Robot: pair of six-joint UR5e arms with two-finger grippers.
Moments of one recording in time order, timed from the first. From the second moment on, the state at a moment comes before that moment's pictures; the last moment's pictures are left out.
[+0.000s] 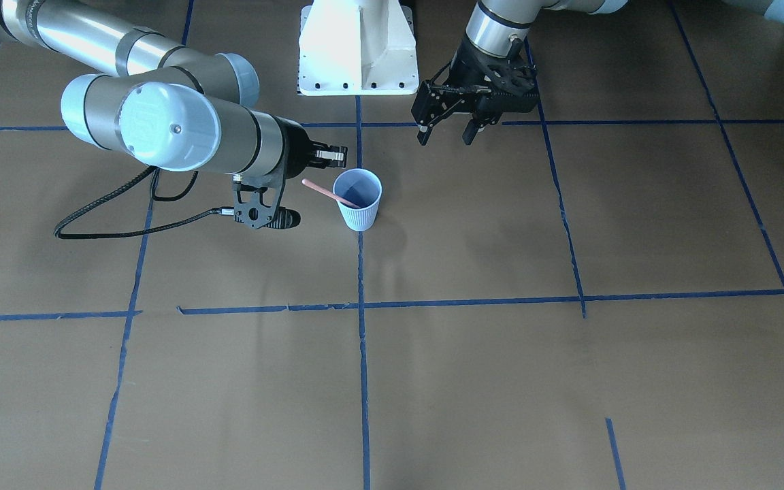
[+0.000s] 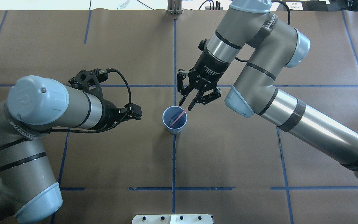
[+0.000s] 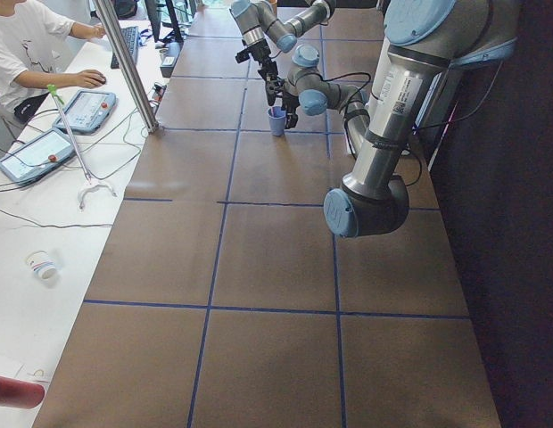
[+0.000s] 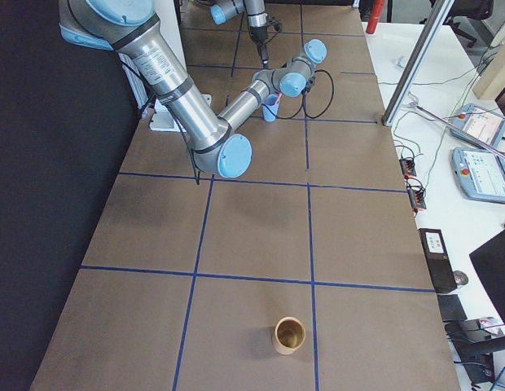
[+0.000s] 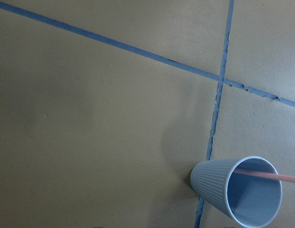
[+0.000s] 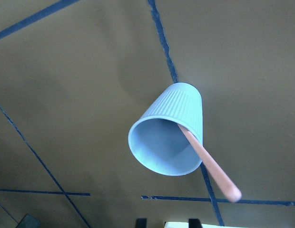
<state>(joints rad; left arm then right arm) -0.52 -2.00 -2.08 -1.69 -1.80 -1.52 0.79 -0.83 1.53 -1.35 2.71 1.47</state>
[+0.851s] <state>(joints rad) -0.85 -1.81 -2.08 -1.69 -2.11 -1.09 1.24 -1.35 1.86 -1.35 2.64 1.12</state>
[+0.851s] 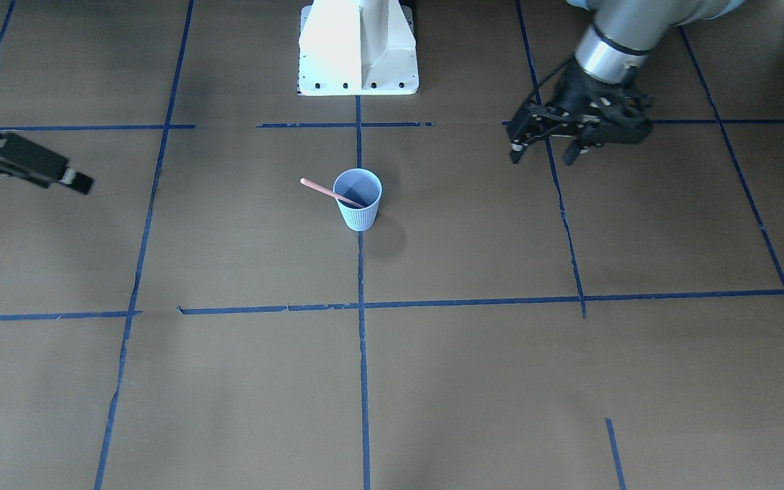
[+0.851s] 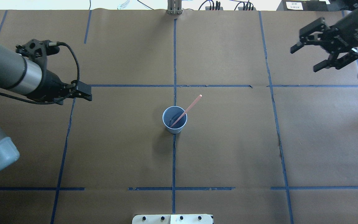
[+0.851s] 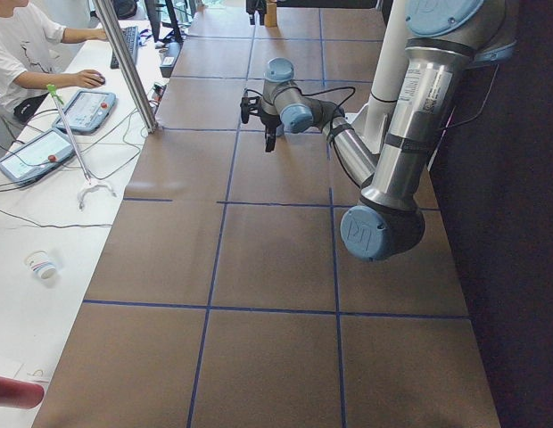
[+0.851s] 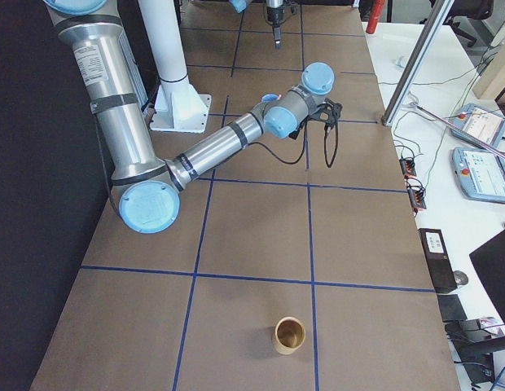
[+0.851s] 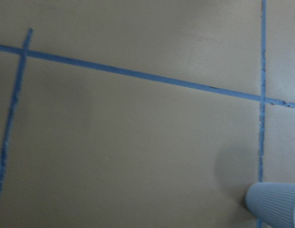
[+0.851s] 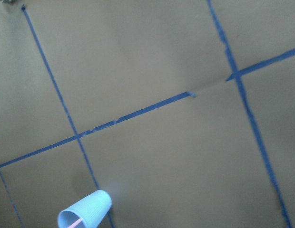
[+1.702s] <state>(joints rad) -1.37 -1.60 -1.98 -1.48 -2.25 -0.02 1.52 -1.69 1.77 -1.42 2.37 0.20</state>
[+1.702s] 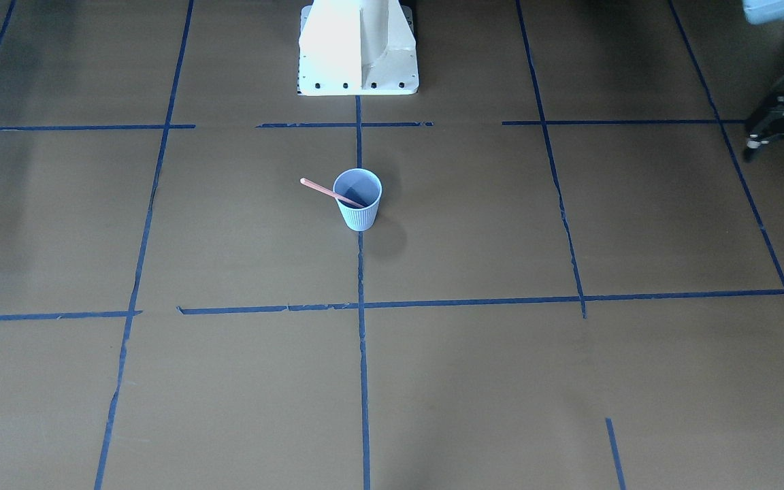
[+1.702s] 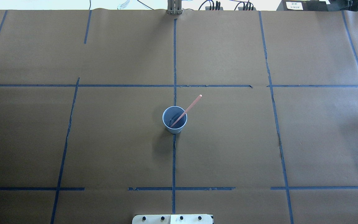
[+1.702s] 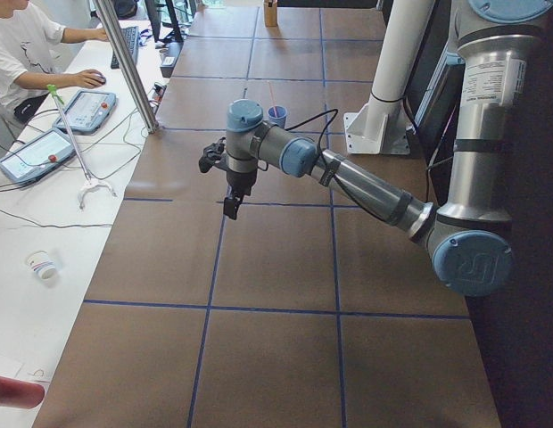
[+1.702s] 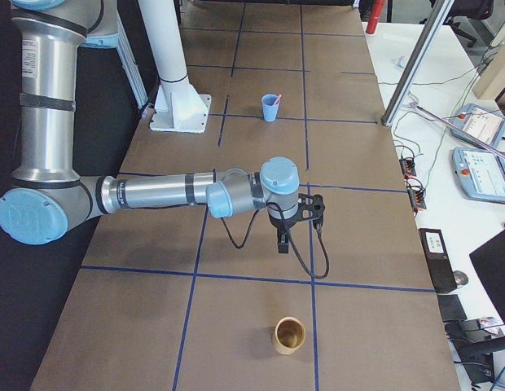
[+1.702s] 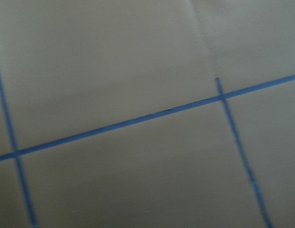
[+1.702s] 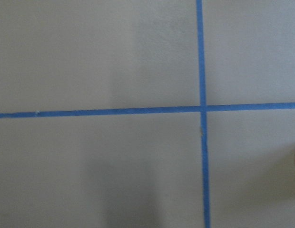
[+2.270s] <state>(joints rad) -1.54 -1.60 -1.69 -1.44 -2.34 0.39 1.61 -1.70 1.70 -1.54 2.34 -0.11</state>
